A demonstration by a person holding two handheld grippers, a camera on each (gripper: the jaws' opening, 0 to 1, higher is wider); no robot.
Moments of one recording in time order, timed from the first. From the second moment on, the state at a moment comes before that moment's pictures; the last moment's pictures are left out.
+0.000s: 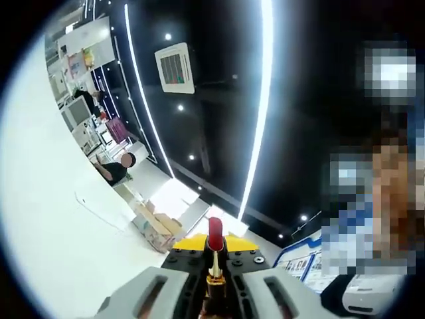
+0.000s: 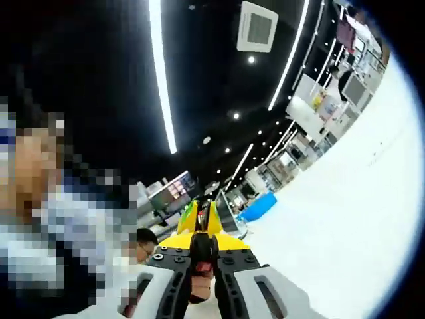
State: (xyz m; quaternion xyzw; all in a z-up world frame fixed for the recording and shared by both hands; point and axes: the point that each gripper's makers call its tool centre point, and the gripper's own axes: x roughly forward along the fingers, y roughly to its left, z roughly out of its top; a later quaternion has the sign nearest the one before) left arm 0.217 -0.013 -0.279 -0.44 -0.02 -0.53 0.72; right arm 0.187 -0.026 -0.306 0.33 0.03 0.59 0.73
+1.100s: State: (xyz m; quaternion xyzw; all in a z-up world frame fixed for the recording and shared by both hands) left arm 0.228 -0.007 -0.289 -0.45 -0.01 -0.52 0.73; right arm 0.188 -0.020 -0.306 0.01 -0.10 0.56 0.82
